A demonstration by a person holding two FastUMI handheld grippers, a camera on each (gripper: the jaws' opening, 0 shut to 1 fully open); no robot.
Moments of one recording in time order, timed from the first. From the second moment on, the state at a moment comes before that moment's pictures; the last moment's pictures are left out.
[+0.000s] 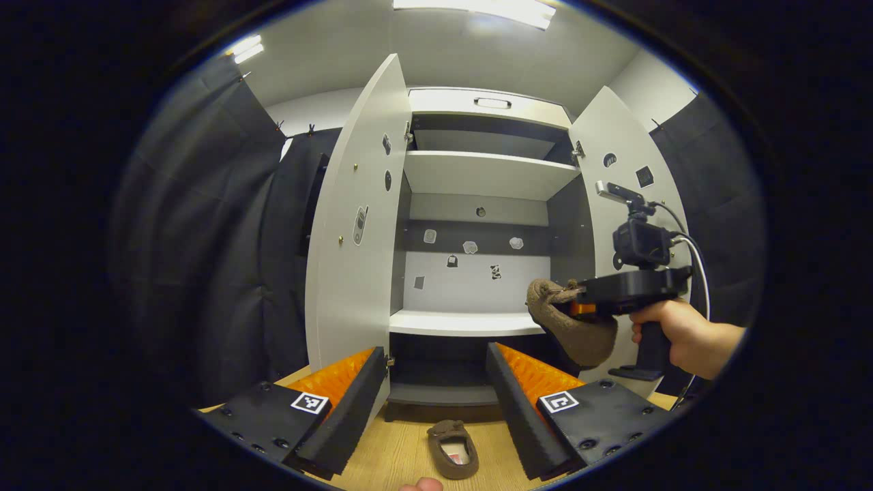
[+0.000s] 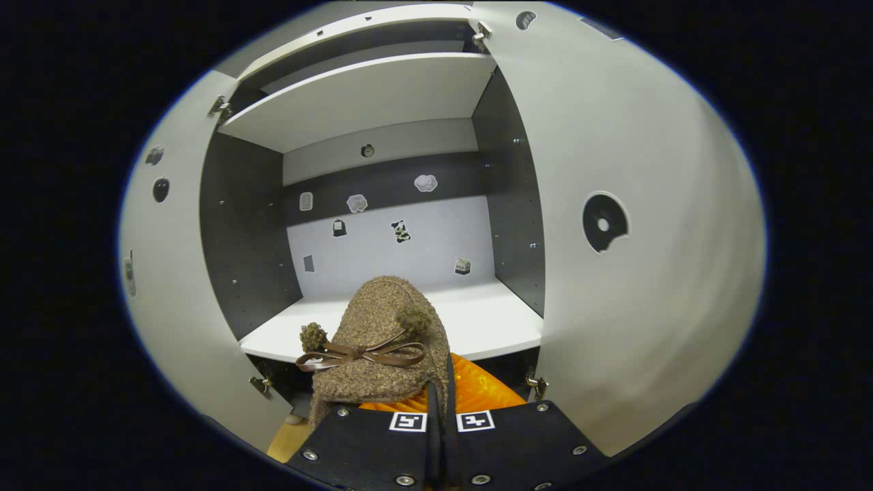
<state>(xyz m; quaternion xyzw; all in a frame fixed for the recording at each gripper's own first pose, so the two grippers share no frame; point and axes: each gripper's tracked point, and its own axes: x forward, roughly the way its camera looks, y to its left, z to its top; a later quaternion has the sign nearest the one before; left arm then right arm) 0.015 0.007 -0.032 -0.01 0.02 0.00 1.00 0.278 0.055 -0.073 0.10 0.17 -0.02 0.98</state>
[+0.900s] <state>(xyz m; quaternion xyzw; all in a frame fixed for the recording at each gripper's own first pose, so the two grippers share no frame) 0.020 0.052 -0.047 -0.02 0.04 0.05 1.00 0.441 0.060 -0.120 0.06 0.29 -0.04 0.95</state>
